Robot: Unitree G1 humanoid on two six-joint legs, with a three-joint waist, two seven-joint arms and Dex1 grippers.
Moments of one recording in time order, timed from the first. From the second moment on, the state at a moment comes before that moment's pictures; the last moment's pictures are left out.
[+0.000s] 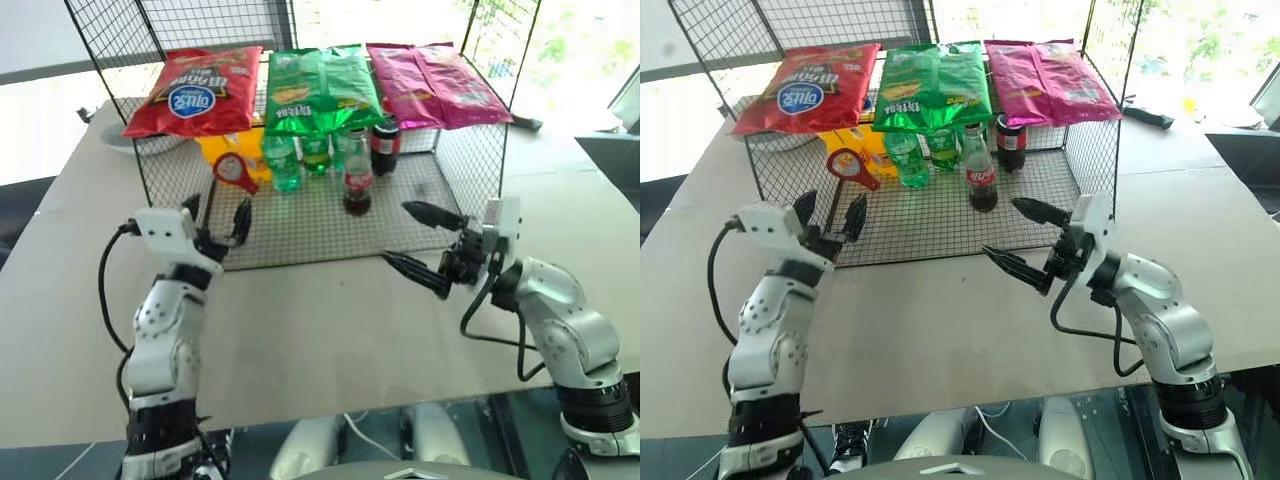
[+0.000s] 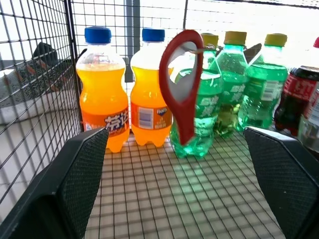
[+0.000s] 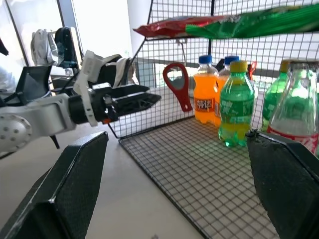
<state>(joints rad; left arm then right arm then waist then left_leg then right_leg) -0.17 0.31 0.29 -0.15 -0.35 0.12 -0.28 -0.27 -0.41 0.03 -0.42 0.61 0.37 0.82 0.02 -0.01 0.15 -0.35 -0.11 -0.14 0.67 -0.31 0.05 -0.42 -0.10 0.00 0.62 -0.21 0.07</state>
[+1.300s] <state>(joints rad) -0.35 0.20 0.32 -0.09 -0.70 0.21 -0.32 -0.29 -0.38 0.04 -0.42 0.57 0.35 0.80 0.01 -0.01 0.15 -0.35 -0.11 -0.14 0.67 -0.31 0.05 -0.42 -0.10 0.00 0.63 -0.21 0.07</state>
